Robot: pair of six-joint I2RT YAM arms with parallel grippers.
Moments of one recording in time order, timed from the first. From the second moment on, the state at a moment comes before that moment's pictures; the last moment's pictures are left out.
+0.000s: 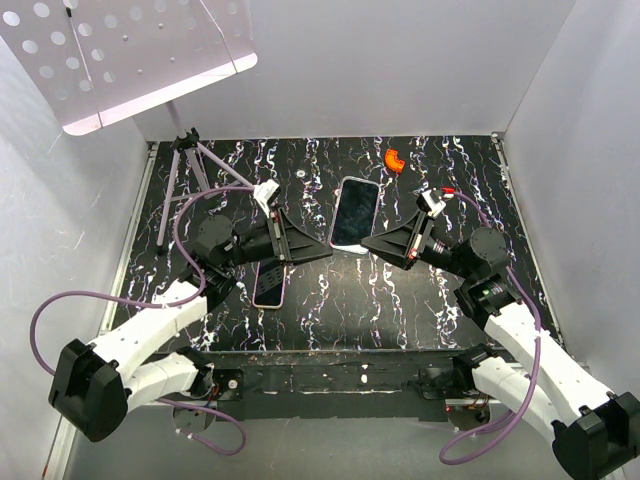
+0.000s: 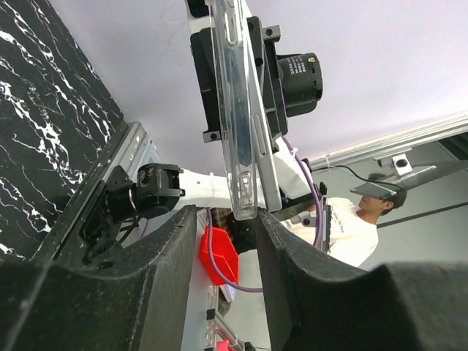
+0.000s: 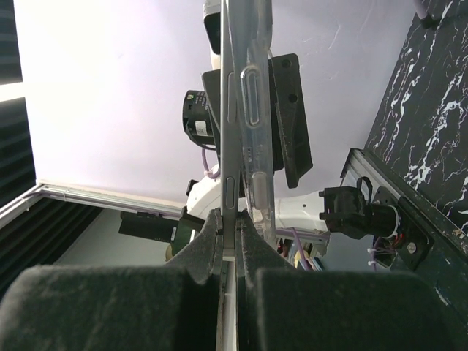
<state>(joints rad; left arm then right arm) -0.59 1.04 0.67 0.54 0.76 -1.29 0.48 0.80 0.59 0.40 -0.72 1.57</state>
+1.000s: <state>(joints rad) -0.62 1.58 1.05 -0.06 0.40 -1.09 0.48 0.56 0.69 -0.38 -0.54 1.16</state>
